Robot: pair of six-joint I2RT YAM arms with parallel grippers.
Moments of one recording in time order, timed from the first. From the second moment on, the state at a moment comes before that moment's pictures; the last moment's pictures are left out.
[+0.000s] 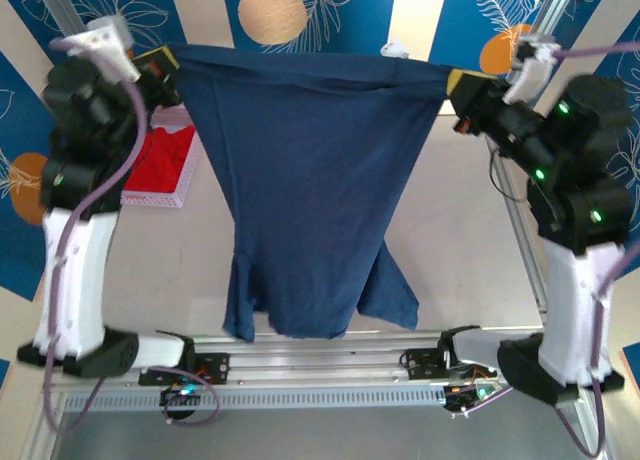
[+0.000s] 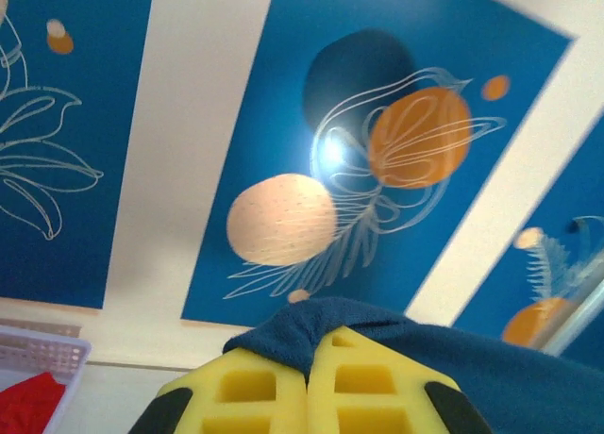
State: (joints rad) left arm -0.23 1.39 2.05 -0.67 -0.05 -0.36; right arm 0.19 1.29 2.10 -0.87 -0.25 0.37
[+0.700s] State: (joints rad) left arm -0.18 1.70 2.45 -0.78 0.18 -0.29; right arm 0.17 1.57 2.22 -0.78 -0.28 0.39
